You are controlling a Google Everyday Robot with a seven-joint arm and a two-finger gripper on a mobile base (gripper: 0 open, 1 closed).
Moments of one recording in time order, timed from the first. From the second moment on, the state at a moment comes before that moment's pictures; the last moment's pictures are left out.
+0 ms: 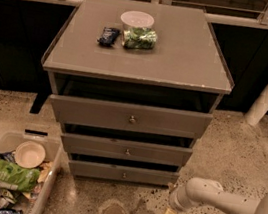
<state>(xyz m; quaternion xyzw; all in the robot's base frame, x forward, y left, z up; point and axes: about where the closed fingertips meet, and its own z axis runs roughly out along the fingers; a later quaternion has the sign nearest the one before) 0.500 -0.226 0.287 -0.58 0.79 0.09 0.15</state>
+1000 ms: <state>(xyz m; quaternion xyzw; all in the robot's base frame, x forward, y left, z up) 0.519 -0.231 0.254 -0.57 0.80 0.08 0.13</state>
